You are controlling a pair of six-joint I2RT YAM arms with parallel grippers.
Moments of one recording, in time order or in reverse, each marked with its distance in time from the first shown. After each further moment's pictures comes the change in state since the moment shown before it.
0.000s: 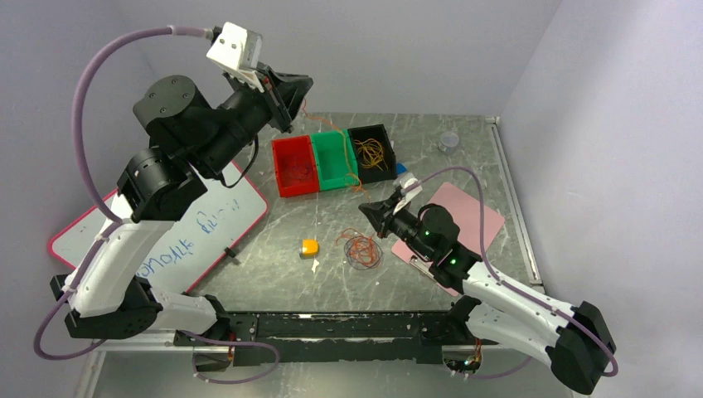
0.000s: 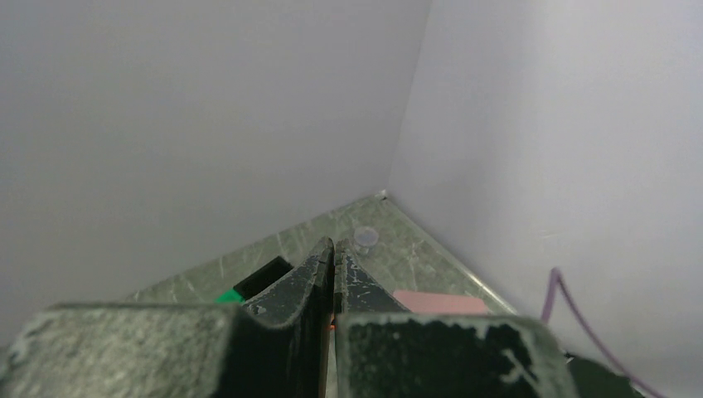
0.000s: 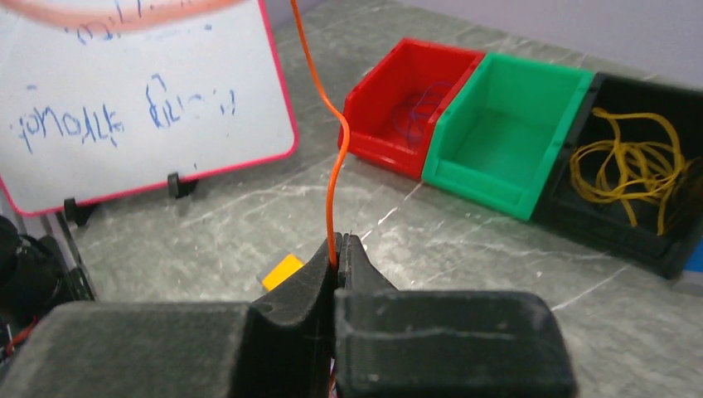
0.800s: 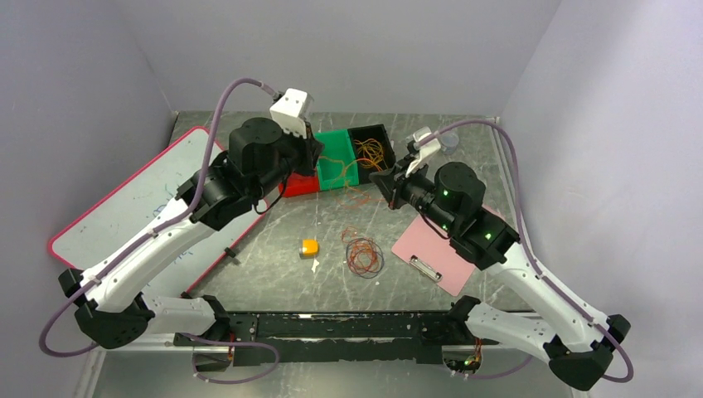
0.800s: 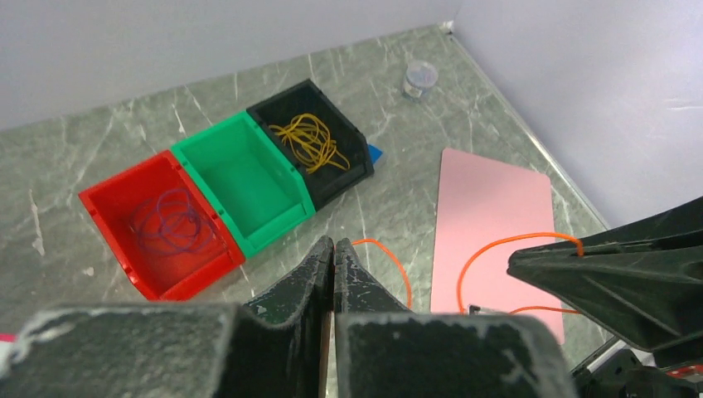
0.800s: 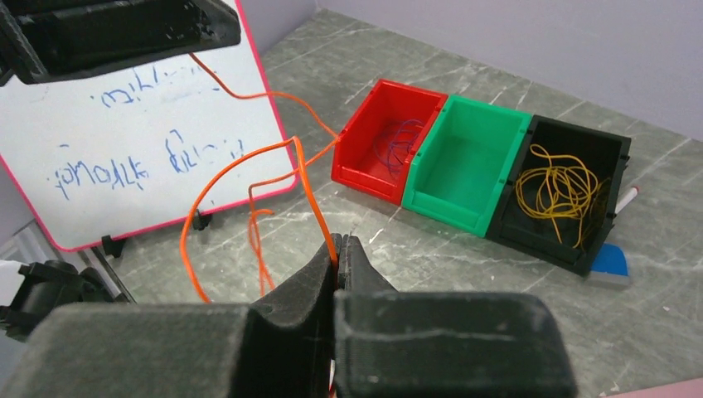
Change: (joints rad) left arm 0.023 -0.087 -0.505 -0.006 -0.107 -0.169; right arm 0.000 0.024 0.632 -0.689 0.079 -0.005
